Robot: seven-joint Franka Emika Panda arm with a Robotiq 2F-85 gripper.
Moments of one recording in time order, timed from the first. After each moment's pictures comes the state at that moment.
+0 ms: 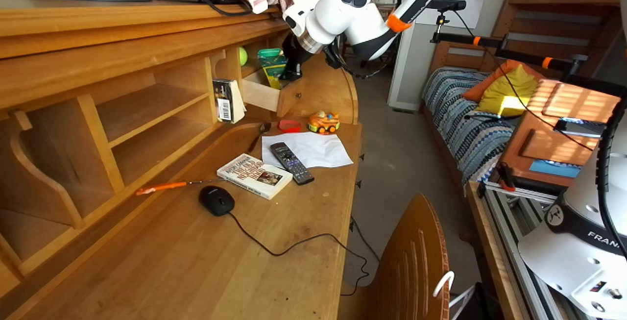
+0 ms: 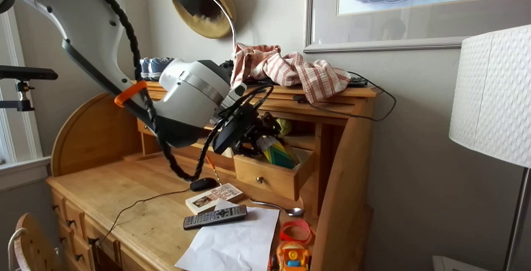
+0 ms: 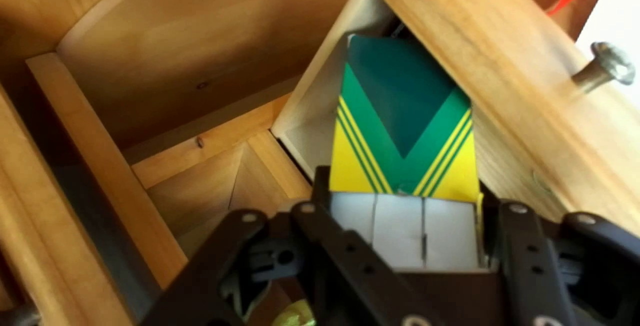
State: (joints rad) arm -0.40 0.49 -0.11 -1.75 -1.69 3.16 0.47
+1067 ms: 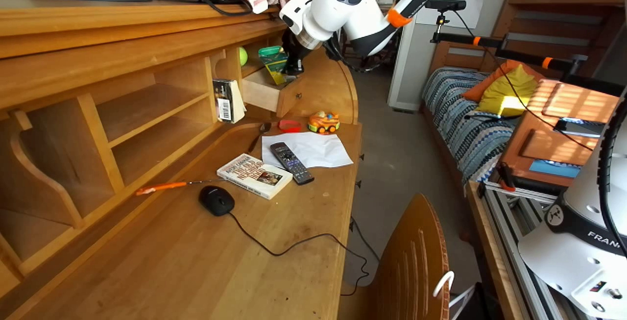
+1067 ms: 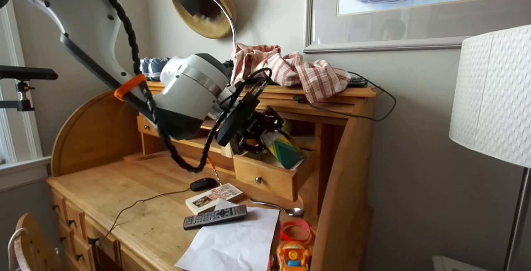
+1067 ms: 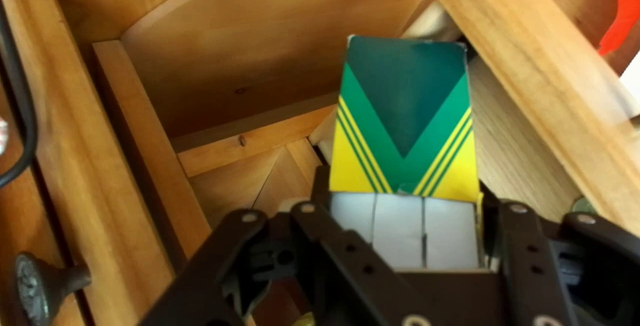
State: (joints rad) arm -0.38 0.46 -0.12 -1.75 -1.70 3.06 0.39
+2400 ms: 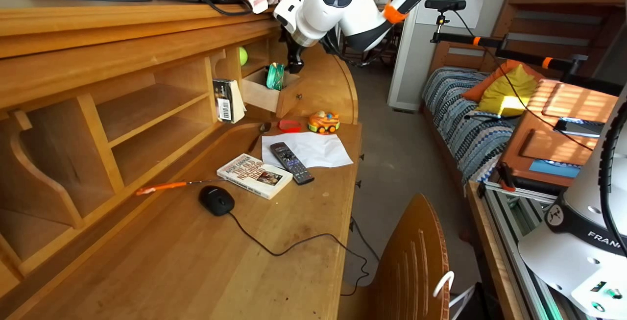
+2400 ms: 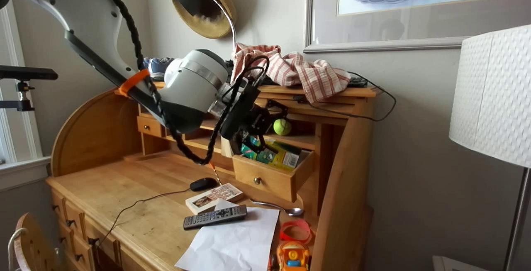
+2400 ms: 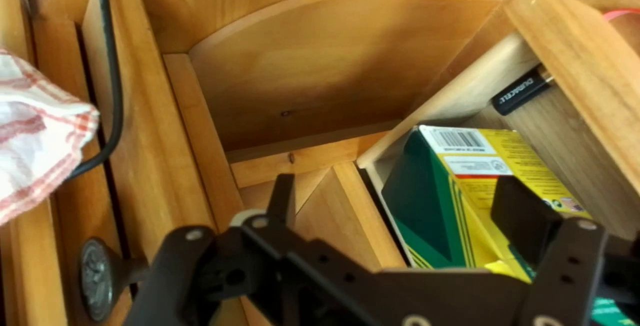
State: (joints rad) arm -0.35 0.46 -0.11 -1.73 -1.75 2.91 0.39
